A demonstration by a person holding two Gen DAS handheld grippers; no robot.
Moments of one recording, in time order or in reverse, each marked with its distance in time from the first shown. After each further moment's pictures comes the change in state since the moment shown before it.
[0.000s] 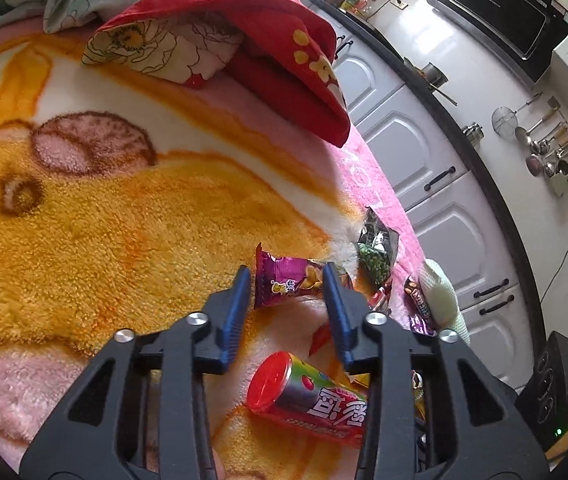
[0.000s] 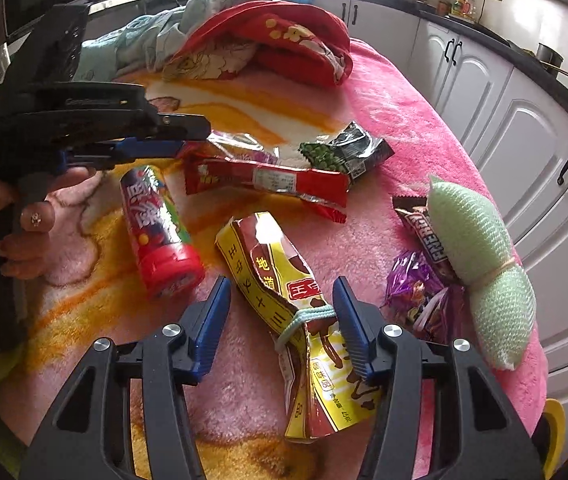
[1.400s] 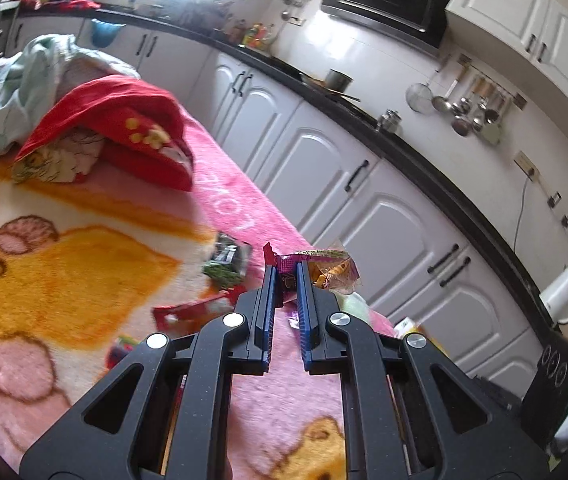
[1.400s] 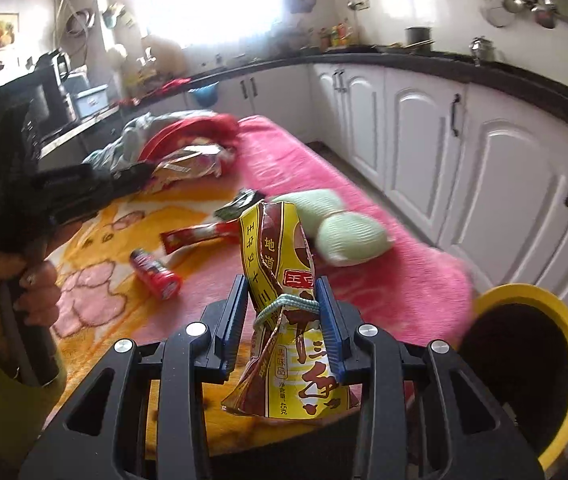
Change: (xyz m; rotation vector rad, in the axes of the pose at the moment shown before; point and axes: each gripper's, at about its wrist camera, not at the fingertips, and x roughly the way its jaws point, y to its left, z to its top) left arm -0.060 -0.127 -0.034 0.304 -0.140 -0.130; right arm -0.142 -0.053 -0.086 0.401 -0.315 -0.106
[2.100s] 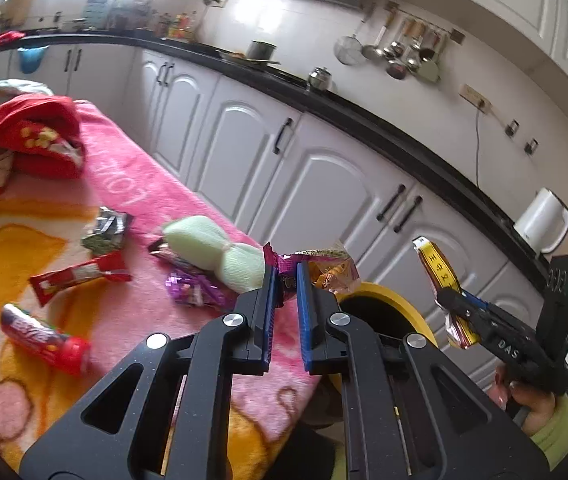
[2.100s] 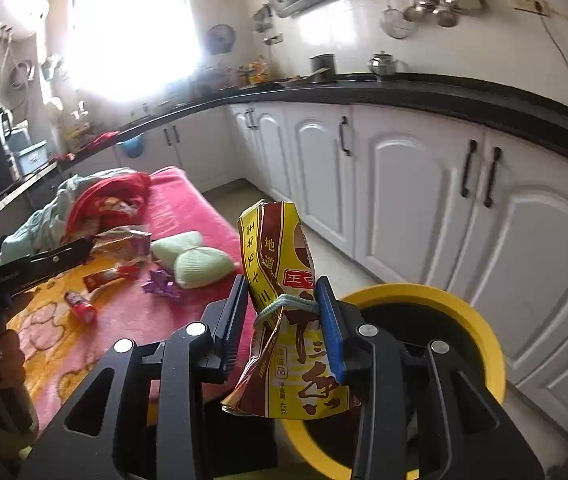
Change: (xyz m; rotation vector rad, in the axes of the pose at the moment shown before) left arm 0.026 -0.108 -0.051 0.200 0.077 -0.116; right arm -0.078 -0.110 -0.019 0.146 -0.127 -0.207
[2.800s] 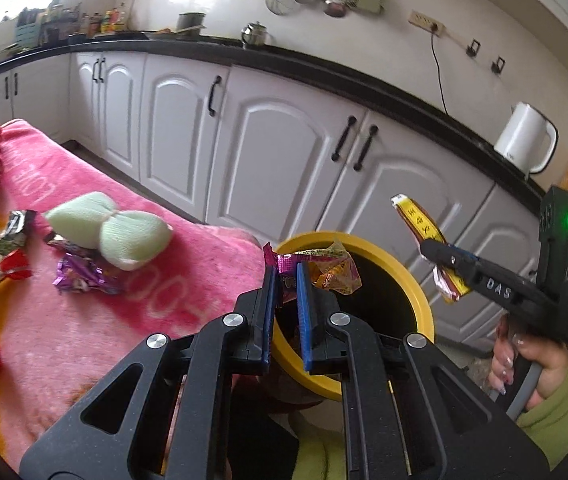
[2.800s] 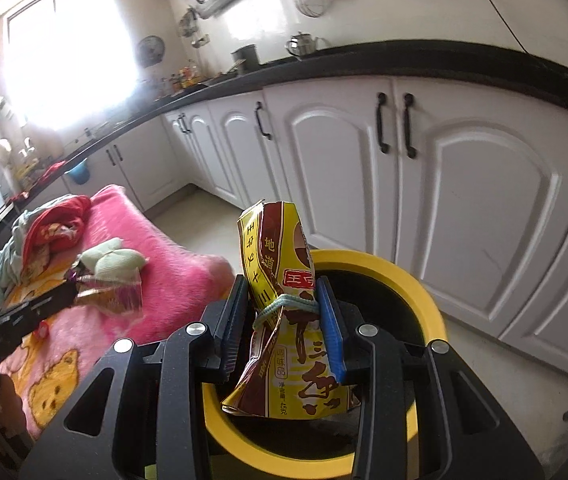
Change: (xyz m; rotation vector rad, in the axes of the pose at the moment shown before) left arm 0.067 -0.086 -0.042 0.208 0.136 -0.055; right arm -0.009 -0.096 -0.032 0.194 0.020 -0.132
